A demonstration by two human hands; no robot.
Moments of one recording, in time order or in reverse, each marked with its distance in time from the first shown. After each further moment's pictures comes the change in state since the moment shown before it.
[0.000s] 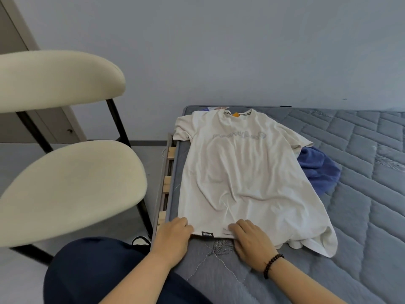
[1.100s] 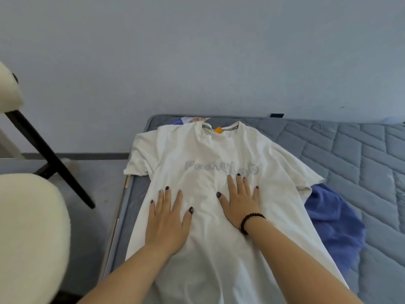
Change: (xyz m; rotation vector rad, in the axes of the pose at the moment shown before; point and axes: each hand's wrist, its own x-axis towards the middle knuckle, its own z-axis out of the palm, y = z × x) left_hand 0.282 -0.031 0.039 -0.259 -0.078 -0.371; right_hand 0.251 0.192 -0.005 -0.050 -0.250 0.585
